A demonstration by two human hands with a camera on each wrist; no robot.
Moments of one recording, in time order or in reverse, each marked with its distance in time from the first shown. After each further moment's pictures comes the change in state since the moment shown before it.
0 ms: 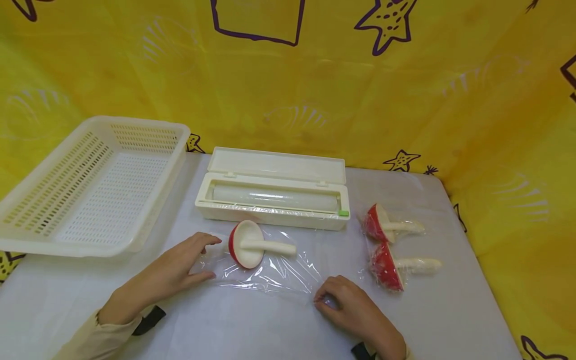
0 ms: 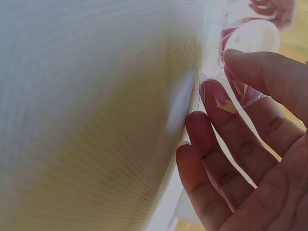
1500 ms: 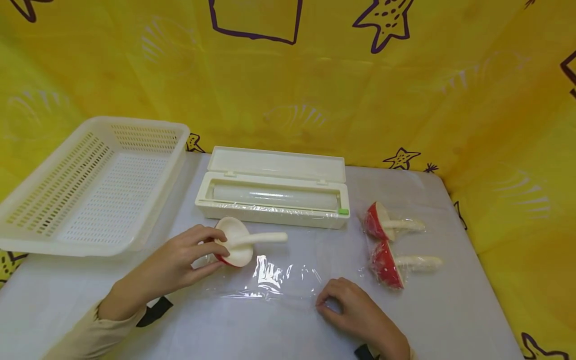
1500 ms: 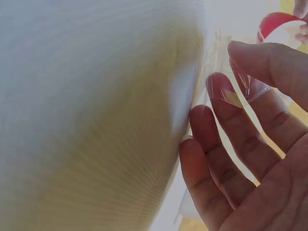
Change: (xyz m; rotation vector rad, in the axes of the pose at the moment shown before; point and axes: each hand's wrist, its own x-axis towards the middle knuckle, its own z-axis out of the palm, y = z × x) left_hand 0.026 0.022 -0.024 -0.033 0.288 0.401; right_hand -0.006 0.004 0.001 0.043 0.043 -0.117
